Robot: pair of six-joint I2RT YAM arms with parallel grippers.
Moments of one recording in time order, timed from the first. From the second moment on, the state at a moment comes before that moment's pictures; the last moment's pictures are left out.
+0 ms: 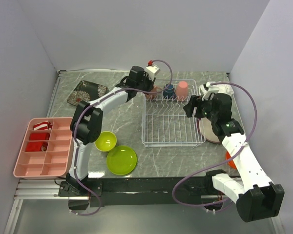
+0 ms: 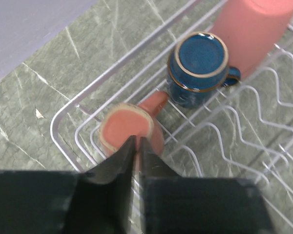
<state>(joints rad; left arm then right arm) -0.55 2.15 1.75 -0.04 0.17 0.13 0.14 0.99 0.86 -0.29 -0.22 0.15</state>
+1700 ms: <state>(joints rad) 0.10 1.41 1.55 -0.82 0.23 0.18 0.75 1.68 1.75 -0.77 -0.41 -0.39</state>
